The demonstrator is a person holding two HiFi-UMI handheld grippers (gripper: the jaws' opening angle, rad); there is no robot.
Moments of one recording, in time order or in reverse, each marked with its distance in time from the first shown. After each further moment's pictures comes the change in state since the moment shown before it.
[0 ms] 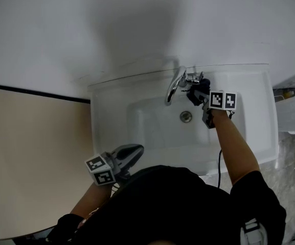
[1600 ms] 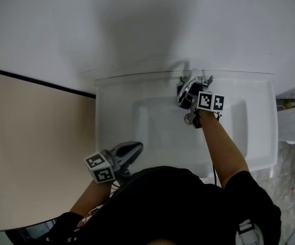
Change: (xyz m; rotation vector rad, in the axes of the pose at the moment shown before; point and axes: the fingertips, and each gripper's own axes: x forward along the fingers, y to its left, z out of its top) left arm -0.026 0.012 0.009 -0.005 -0.063 0.044; right arm 0.062 0.071 -0.007 0.014 -0.034 0.124
